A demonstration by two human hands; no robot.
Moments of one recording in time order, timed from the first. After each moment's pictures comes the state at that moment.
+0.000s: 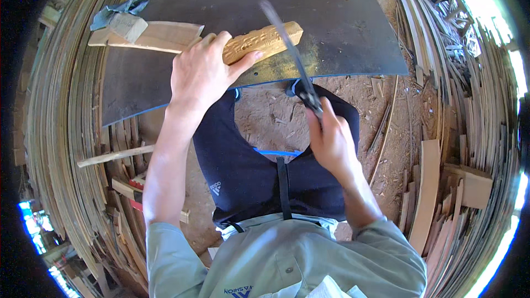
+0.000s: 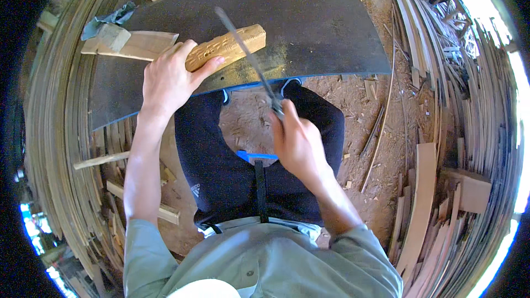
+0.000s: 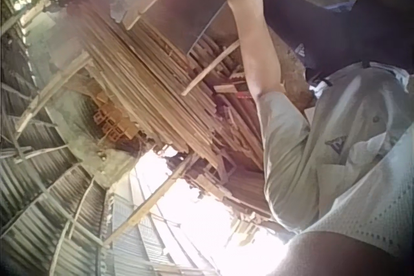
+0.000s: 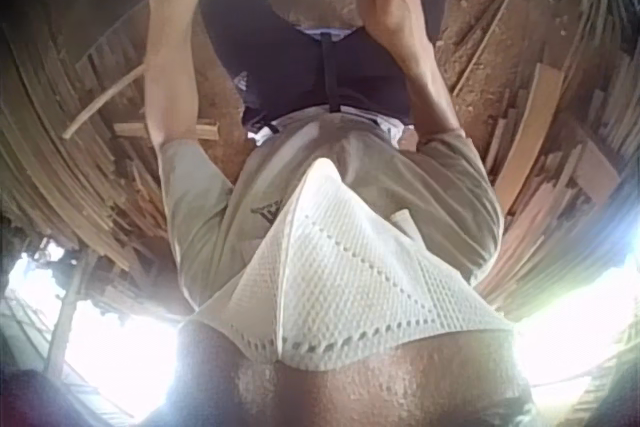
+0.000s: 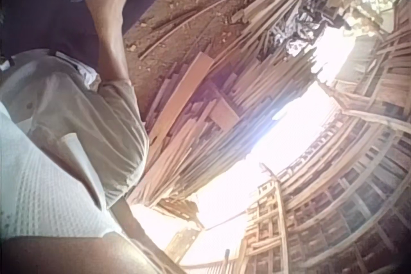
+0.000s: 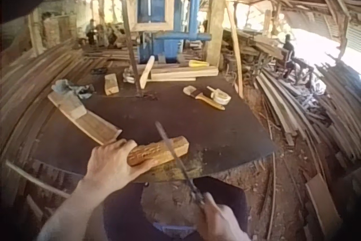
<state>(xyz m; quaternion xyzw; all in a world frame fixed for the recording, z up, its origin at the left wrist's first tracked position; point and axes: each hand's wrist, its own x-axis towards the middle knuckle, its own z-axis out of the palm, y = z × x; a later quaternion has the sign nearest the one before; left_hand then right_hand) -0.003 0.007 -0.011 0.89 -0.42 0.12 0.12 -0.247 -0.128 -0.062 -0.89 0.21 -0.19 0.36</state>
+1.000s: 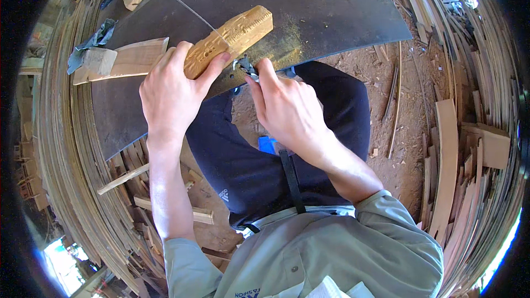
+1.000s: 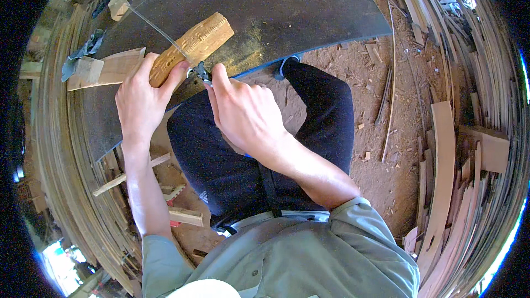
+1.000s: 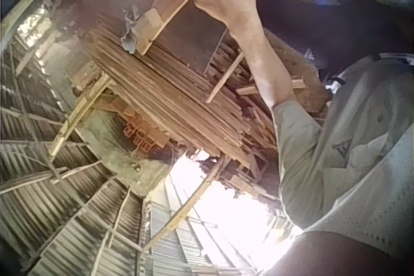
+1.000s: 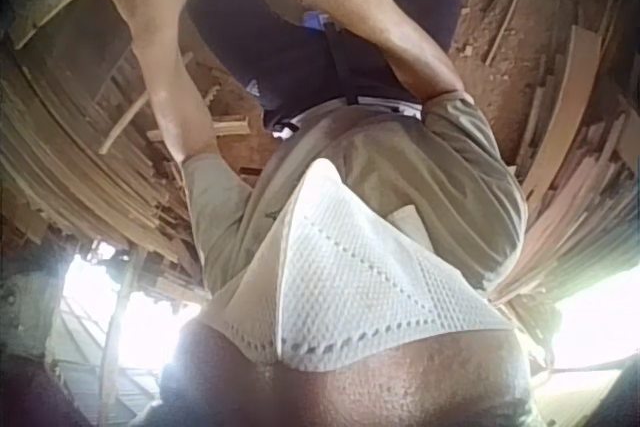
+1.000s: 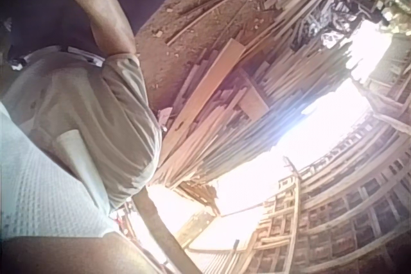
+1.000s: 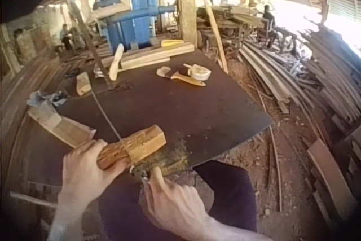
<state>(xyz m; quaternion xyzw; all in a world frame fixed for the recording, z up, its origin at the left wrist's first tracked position) -0.006 0.000 -0.009 0.89 -0.42 0.12 0.12 -0.169 -0.113 -0.057 -0.91 0.20 -0.24 0.27</state>
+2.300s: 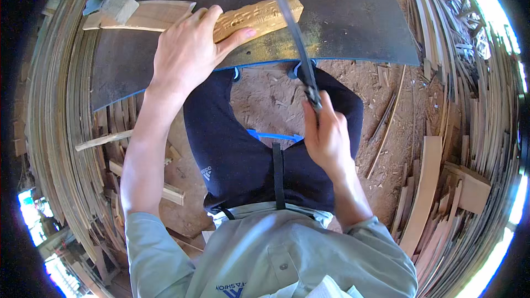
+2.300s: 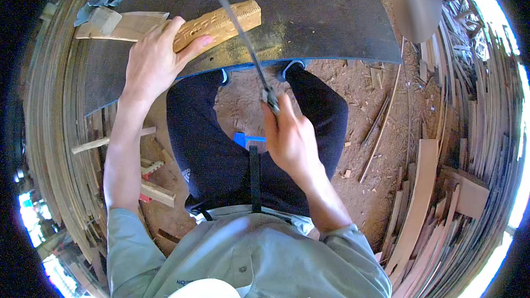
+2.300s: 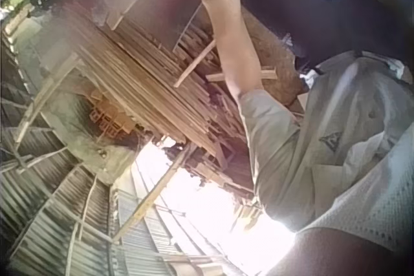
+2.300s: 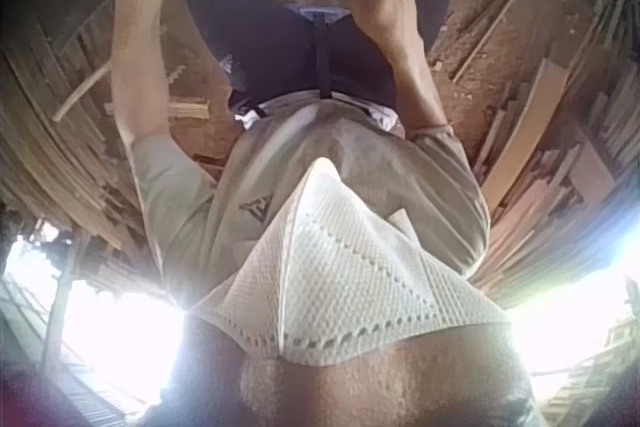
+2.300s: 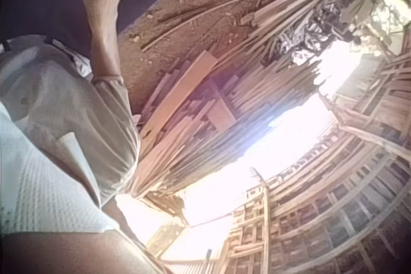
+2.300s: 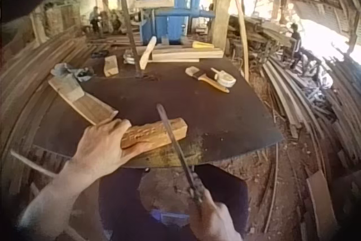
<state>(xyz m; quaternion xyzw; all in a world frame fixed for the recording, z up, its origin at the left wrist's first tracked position) 0.004 0.014 -0.020 0.87 -0.45 0.16 0.07 -0.254 -0.120 -0.081 -0.87 0.19 -0.21 0.41</state>
